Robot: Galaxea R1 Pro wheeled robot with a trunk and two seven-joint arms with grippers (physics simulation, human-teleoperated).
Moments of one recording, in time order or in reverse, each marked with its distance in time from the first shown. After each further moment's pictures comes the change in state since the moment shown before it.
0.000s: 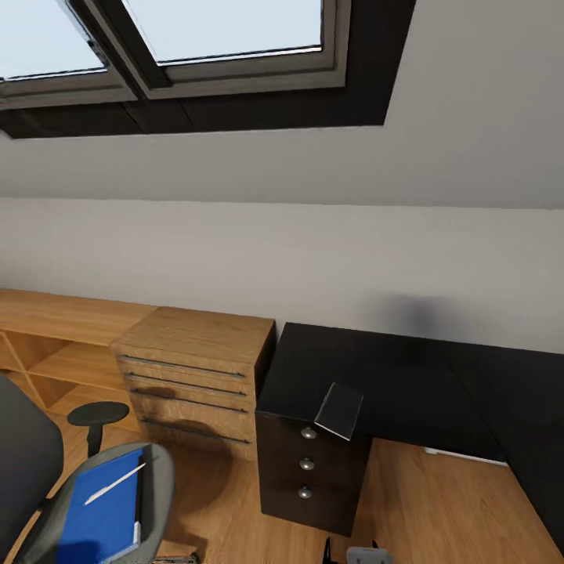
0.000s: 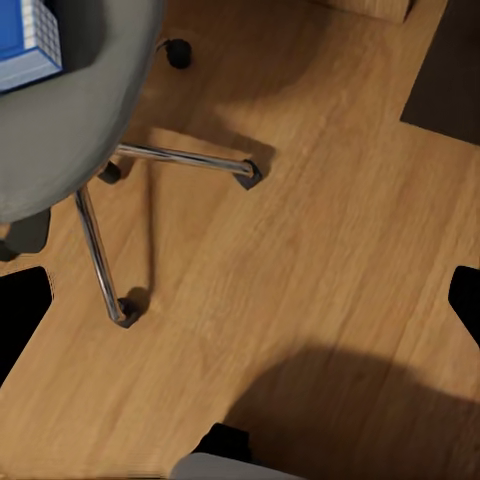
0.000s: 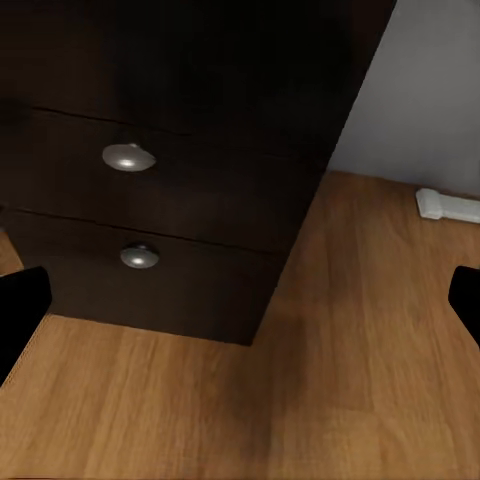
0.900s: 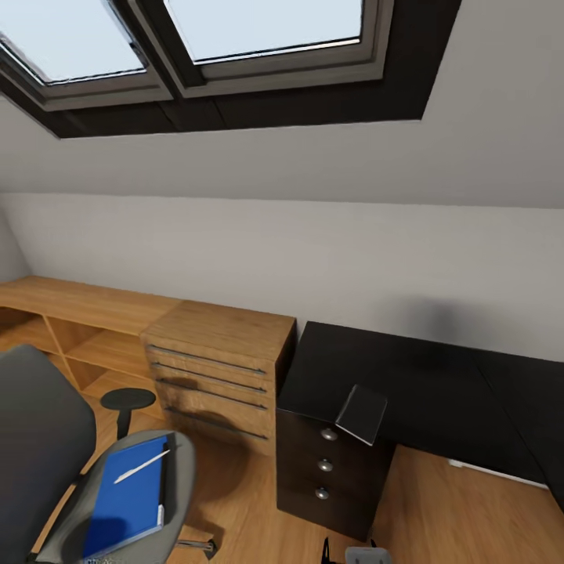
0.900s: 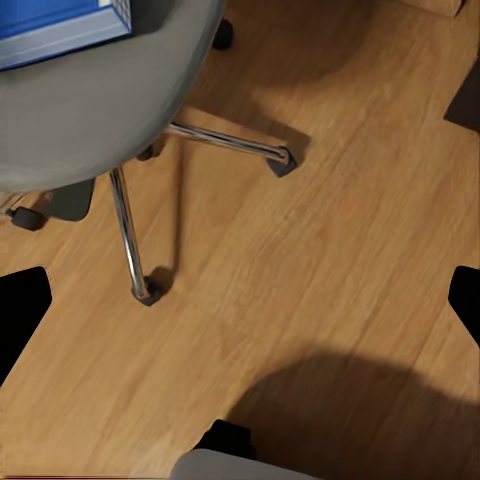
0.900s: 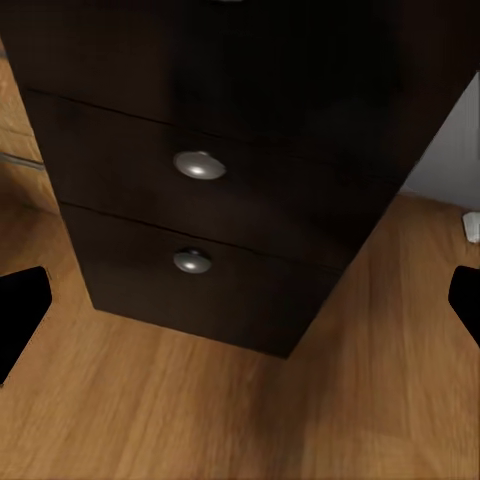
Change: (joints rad) left arm 0.000 0.000 0.002 0.000 -0.003 0.000 0.000; right arm 0.000 0.001 0.008 0.000 0.008 -0.006 0.001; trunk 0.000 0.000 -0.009
